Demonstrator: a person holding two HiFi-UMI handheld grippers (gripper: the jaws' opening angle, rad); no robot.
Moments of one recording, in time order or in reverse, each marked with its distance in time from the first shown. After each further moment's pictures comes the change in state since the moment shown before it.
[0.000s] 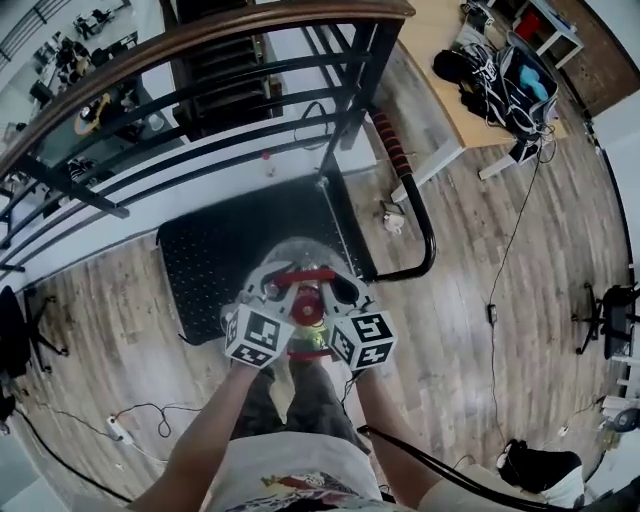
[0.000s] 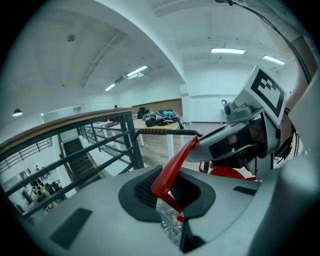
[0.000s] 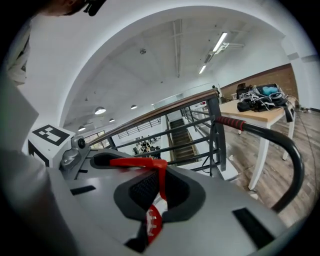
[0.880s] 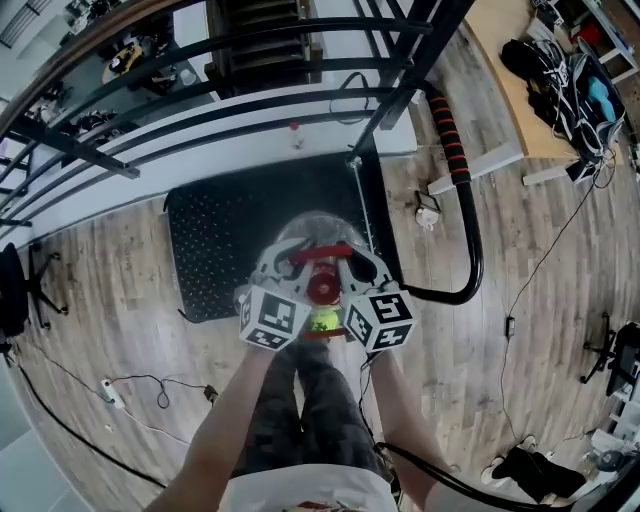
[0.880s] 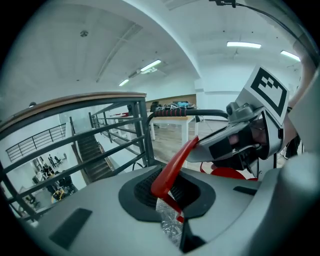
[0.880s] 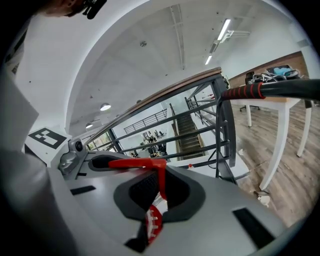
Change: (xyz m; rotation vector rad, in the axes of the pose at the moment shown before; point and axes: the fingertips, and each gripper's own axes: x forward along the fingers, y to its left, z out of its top) left arm 0.106 0.055 -0.078 -0.099 0.039 0.135; right arm 0.118 -0.073 -0.050 -0.008 0.066 0.103
